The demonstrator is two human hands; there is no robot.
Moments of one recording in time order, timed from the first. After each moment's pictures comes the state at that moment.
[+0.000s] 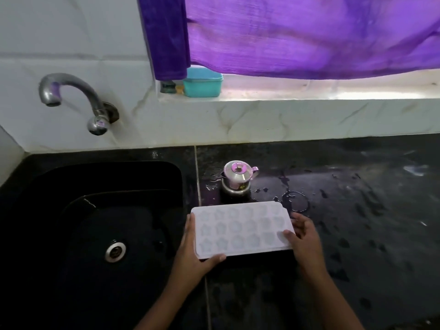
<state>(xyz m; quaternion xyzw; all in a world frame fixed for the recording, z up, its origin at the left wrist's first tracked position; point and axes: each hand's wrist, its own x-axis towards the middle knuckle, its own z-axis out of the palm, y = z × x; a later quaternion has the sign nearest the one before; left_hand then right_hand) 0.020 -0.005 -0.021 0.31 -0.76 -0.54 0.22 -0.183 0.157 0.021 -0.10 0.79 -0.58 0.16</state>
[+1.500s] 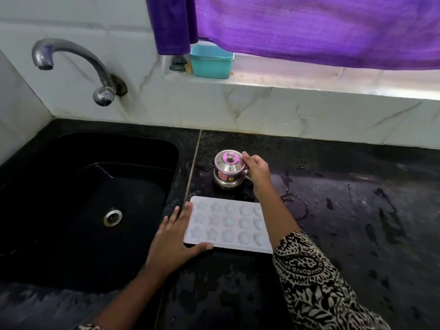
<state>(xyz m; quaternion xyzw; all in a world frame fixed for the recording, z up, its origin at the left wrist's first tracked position) -0.019 0.019 -0.031 0.42 -0.88 -0.22 0.08 -0.292 0.004 0.019 -0.21 0.69 -0.60 0.34</state>
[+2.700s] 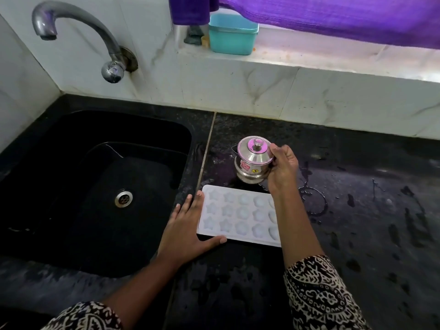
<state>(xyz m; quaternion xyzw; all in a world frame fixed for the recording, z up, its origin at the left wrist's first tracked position) -0.020 0.021 -0.026 0.42 -0.88 -0.22 0.06 -0.274 0.012 0.028 -0.12 0.46 -0.81 0.33</state>
